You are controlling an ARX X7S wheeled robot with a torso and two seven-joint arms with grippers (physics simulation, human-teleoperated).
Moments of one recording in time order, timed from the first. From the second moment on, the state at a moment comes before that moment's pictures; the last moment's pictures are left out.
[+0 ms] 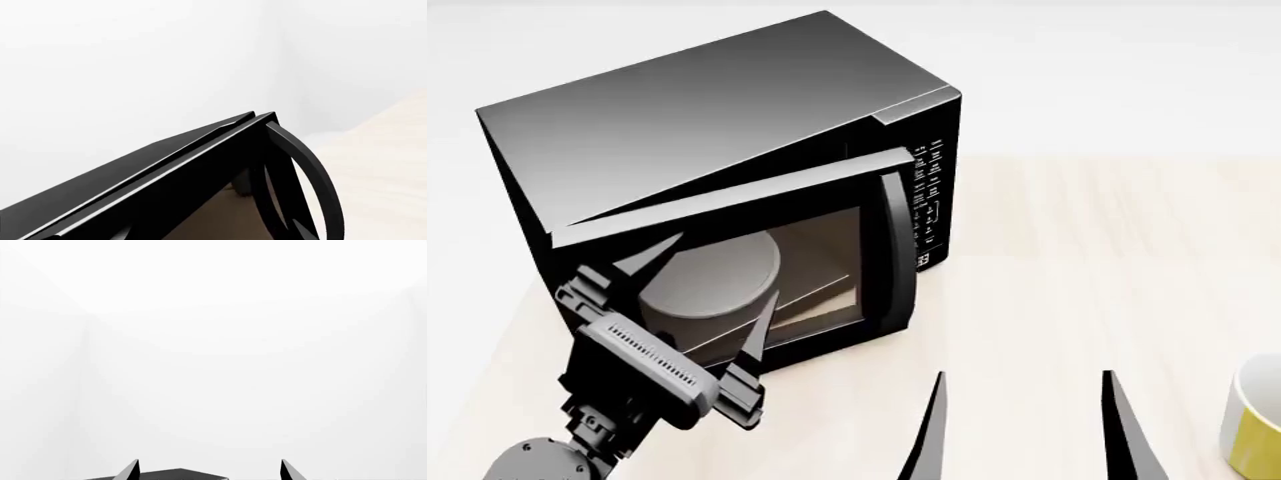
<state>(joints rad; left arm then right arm) -0.80 -0.08 0.43 -1.12 -0.08 0.74 0.21 -0.02 0.34 -0.33 -0.28 0.13 -0.51 0.38</state>
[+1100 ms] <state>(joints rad) -0.88 -0.06 0.46 -1.31 0.01 0.82 0.07 -0.02 0.35 -0.35 -0.26 0.13 -0.52 0.39</state>
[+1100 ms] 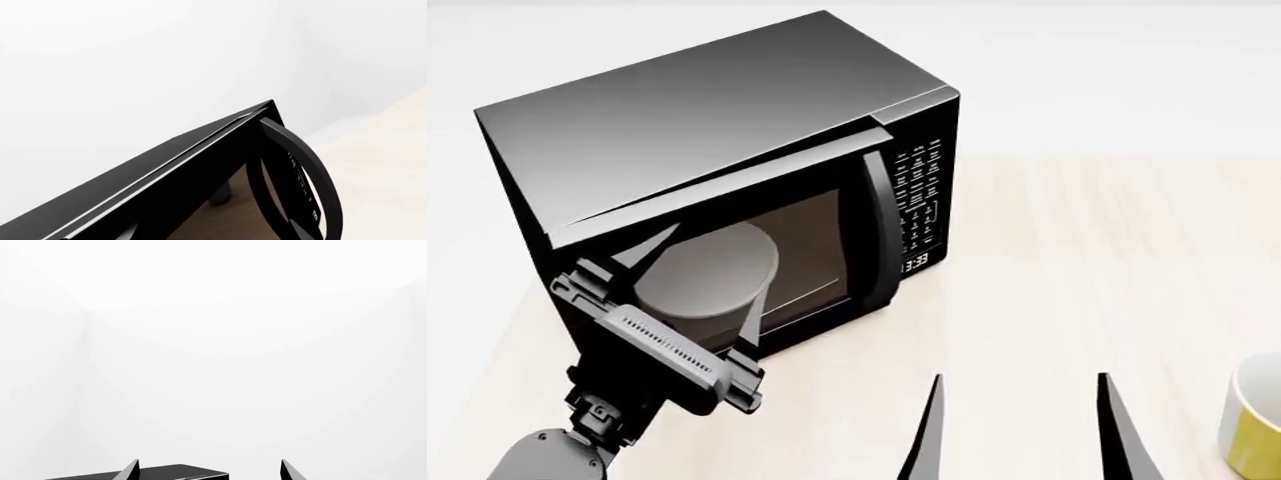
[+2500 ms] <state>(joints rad) -0.79 -0.08 0.43 -1.08 0.04 0.66 -0.06 -0.02 0.36 -0.37 -0.25 0.13 -0.52 0.39</state>
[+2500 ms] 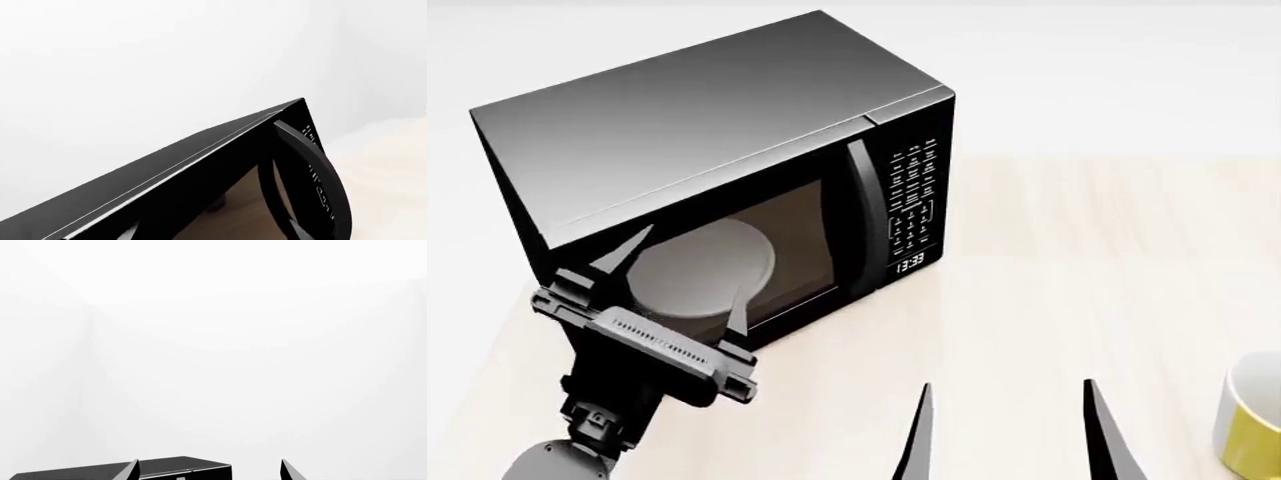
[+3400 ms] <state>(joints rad) -0.02 -0.29 0.12 0.07 -0.21 0.10 -0.20 -0.01 0.35 -0.37 -0.21 0.19 -0.47 0.42</state>
